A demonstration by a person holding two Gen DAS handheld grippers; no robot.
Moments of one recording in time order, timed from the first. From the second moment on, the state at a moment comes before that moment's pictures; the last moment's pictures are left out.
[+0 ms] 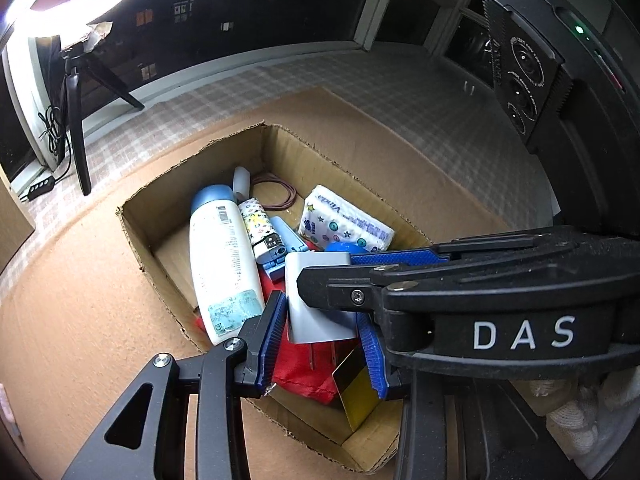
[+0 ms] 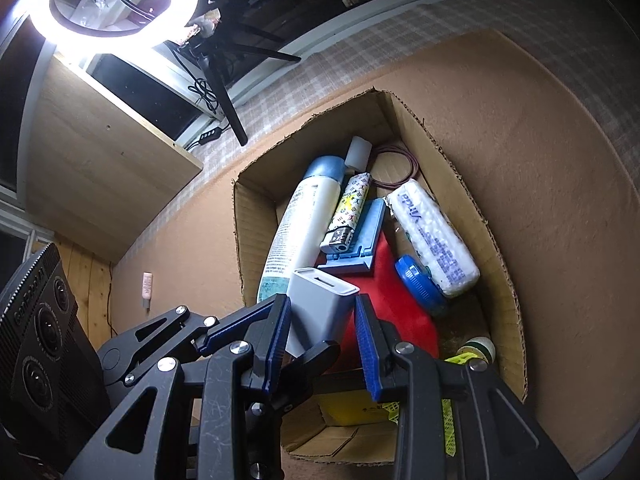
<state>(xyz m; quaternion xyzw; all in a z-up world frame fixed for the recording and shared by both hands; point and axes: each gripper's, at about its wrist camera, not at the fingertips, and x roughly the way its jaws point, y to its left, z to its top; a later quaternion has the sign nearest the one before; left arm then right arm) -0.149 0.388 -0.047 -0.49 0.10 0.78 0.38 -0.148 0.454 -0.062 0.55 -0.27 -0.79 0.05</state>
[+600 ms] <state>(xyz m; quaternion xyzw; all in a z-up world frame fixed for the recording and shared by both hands) -0.152 0.308 -0.024 -0.47 0.07 0.81 0.34 -0.136 0.432 -0.029 0.51 -0.23 -0.82 0.04</state>
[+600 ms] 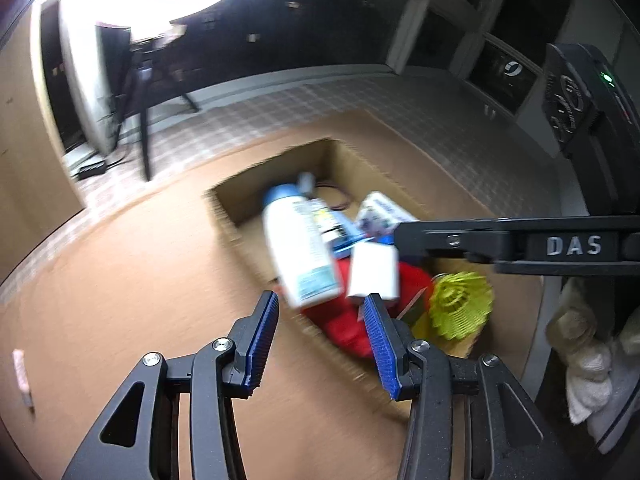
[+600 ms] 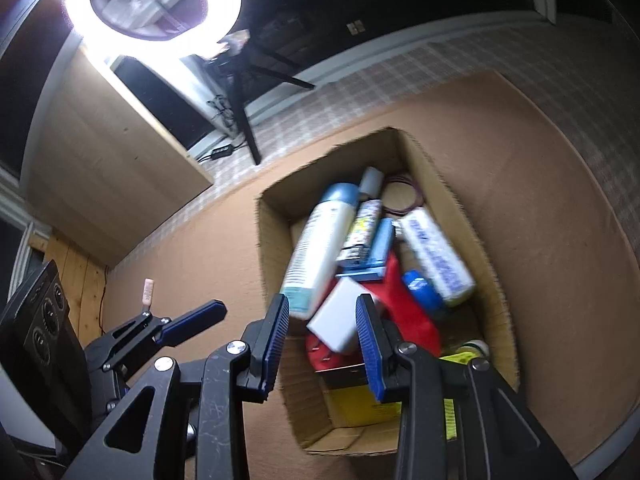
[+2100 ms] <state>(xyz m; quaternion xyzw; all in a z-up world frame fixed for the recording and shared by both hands) -0.249 -0.060 -0.112 -0.53 -0.04 0.83 0.15 -0.288 0.052 -0.138 0.59 -0.16 -0.76 0.22</state>
